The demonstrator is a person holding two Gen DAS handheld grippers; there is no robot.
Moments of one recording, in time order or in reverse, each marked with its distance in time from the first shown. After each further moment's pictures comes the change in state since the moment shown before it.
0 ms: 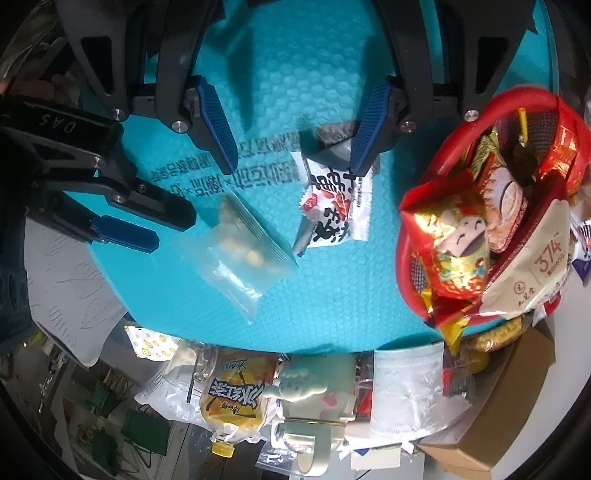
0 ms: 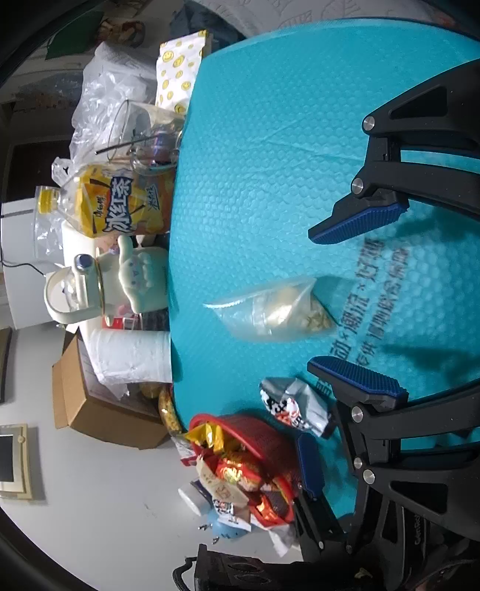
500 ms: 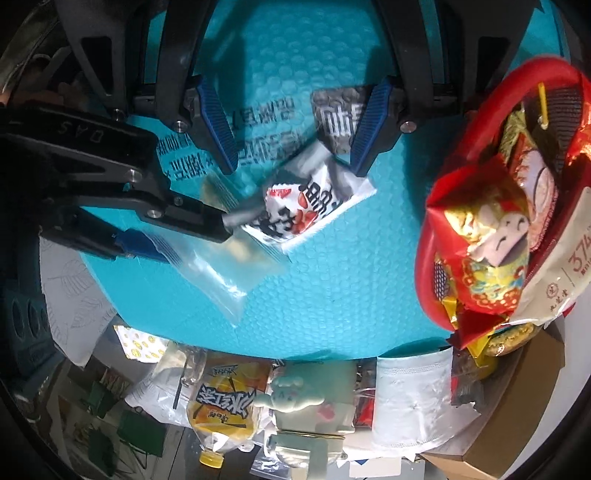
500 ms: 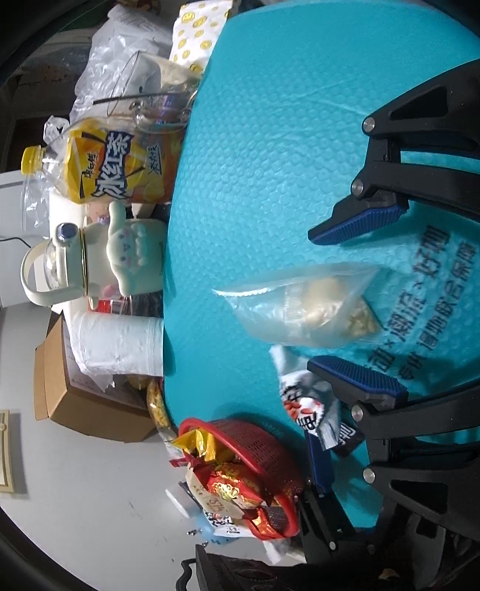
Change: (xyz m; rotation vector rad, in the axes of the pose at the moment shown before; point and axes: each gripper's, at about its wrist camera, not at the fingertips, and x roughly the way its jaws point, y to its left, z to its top) left arm 0.027 0.008 0.009 -0.017 0.005 -0.013; right arm 0.044 -0.001 0.017 -0.066 0.028 0.048
